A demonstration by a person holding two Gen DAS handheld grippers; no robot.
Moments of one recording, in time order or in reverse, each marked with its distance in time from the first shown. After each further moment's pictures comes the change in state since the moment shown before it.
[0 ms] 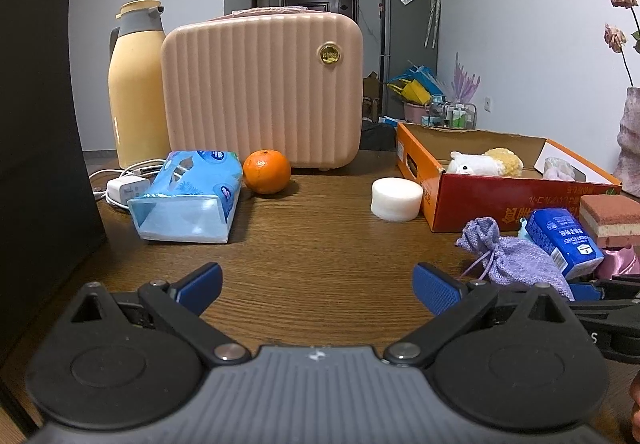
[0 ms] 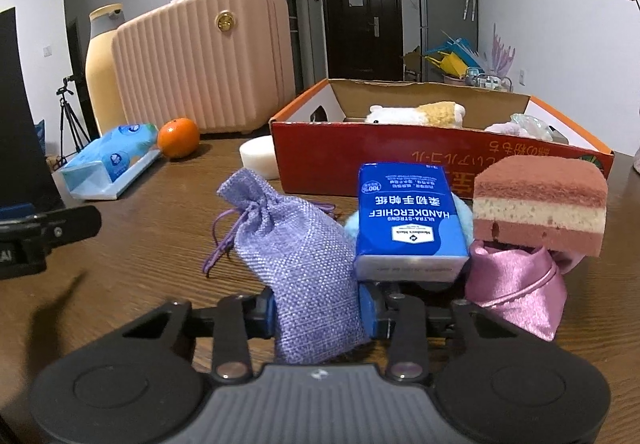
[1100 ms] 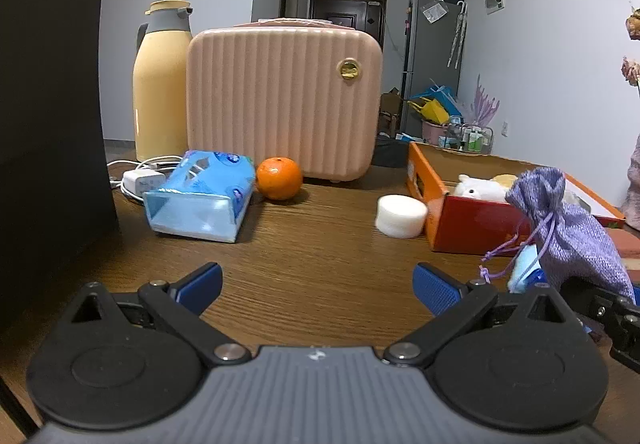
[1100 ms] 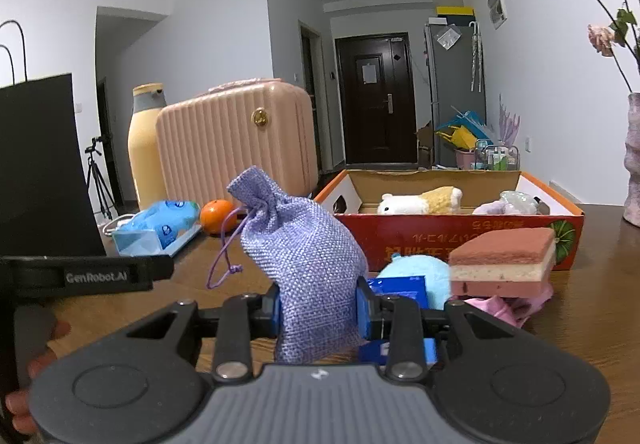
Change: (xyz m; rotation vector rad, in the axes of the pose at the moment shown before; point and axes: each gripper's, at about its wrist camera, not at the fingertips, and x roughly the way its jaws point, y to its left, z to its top) left arm -0.013 -0.002 0.001 -0.092 -0.032 0.042; right arm -0.079 0.002 -0.007 -0.006 -0.259 0.056
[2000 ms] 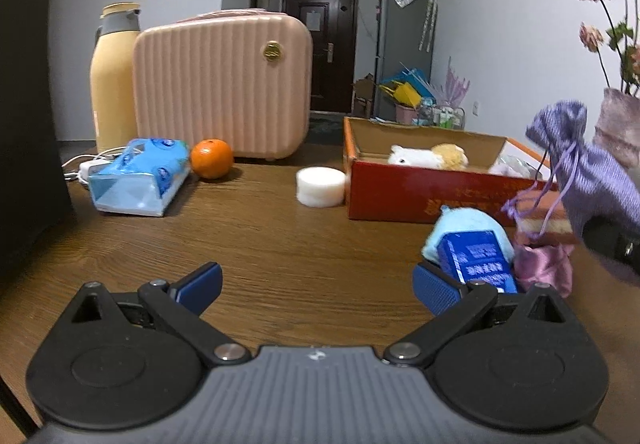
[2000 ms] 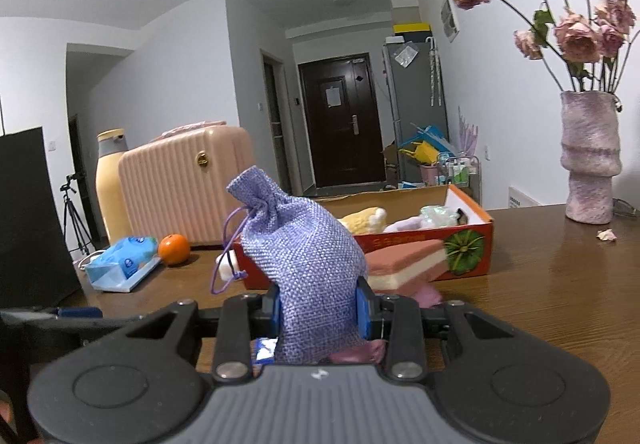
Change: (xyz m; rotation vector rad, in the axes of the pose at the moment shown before) left arm -0.019 -0.077 -0.022 0.043 0.030 -0.047; right arm -0.058 -0.074 0.002 0.078 -0.081 -0.078
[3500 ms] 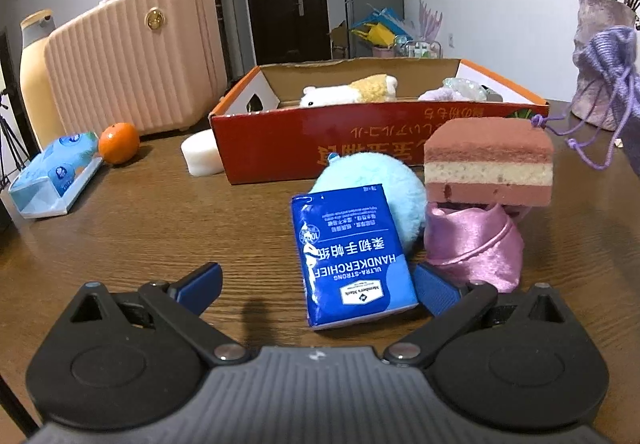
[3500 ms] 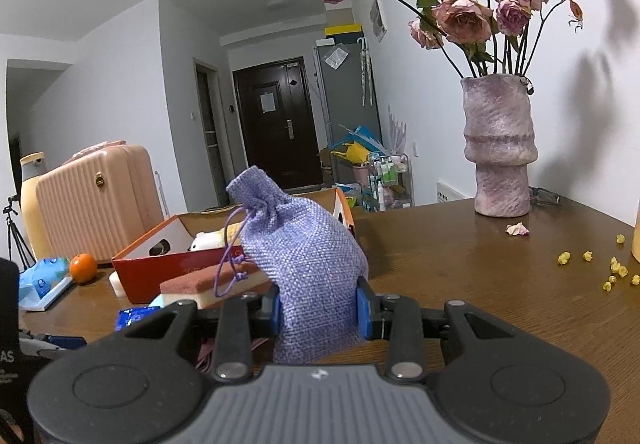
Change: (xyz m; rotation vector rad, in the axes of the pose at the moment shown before) left arm 0.059 -0.125 -0.009 0.156 0.152 0.005; right arm -0.001 -0.107 0.004 0.066 -0.013 -0.179
